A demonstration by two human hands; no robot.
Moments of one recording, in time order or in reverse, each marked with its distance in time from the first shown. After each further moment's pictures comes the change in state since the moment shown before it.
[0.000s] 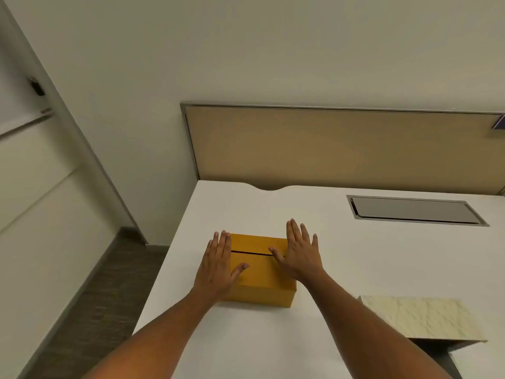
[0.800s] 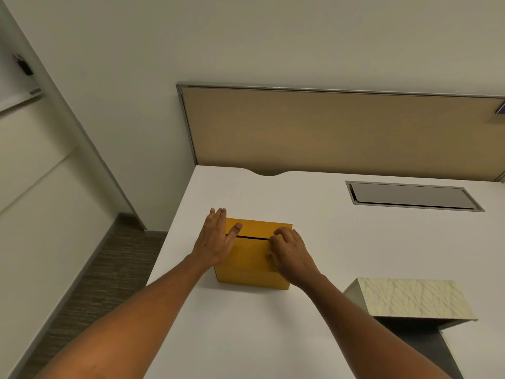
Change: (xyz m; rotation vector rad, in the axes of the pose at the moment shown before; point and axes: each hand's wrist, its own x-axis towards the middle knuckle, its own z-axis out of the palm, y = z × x) left_hand 0.024 0.004 -0.032 -0.280 -0.028 -0.104; right_hand -0.034 -0.004 0.022 0.108 0.204 -0.338
